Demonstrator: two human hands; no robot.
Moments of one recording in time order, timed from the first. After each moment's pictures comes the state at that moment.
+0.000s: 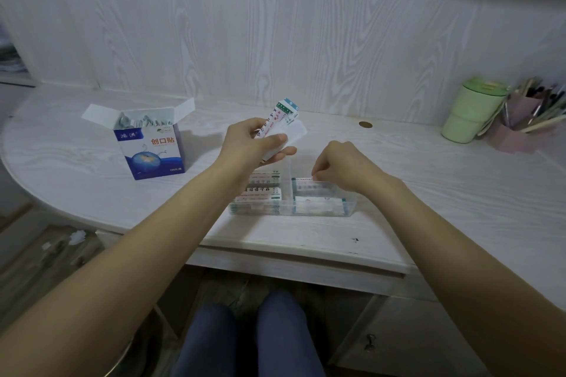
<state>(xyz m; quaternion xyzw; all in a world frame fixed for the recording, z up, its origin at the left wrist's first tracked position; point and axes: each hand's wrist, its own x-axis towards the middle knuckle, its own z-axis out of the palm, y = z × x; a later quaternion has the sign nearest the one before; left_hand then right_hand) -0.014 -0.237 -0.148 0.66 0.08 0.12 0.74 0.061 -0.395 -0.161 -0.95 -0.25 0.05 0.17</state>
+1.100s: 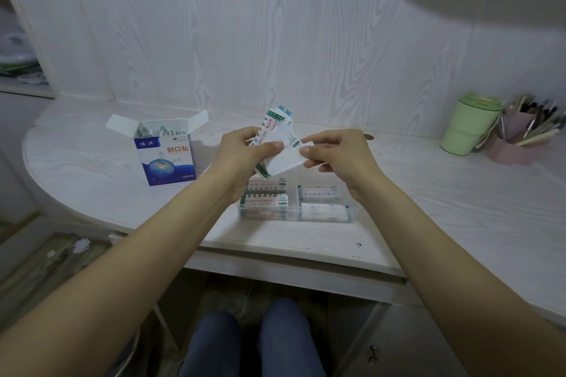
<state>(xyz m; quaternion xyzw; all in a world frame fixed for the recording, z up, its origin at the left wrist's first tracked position) -0.034 -0.225 -0.138 0.67 0.11 0.14 0.72 0.017 -0.382 -0.131 -0.77 -0.17 0.04 0.61</state>
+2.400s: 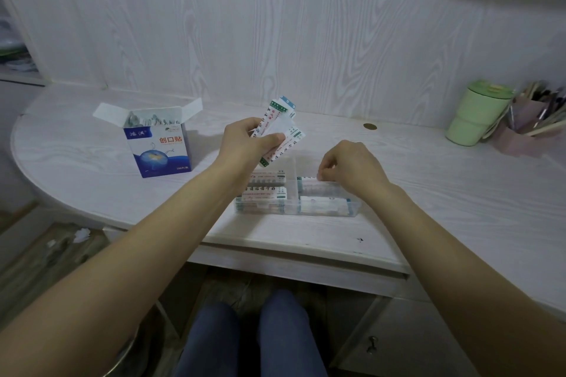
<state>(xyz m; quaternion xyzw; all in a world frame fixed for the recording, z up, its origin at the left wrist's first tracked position) -0.018 -0.229 -0.148 0.69 0.12 0.16 0.69 0.057 -0.397 -0.168 -0.96 -0.22 -0.03 0.19</state>
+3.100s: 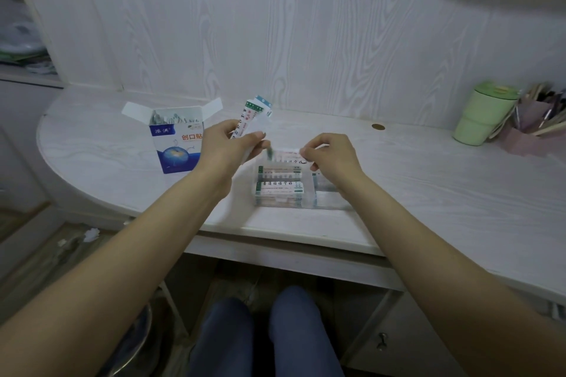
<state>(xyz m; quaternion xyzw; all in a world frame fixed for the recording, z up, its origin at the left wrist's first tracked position) -0.052 -0.192 -0.150 0.63 0.16 0.20 0.73 0.024 -0.346 -0.166 -0.84 -0.12 0.01 0.52</state>
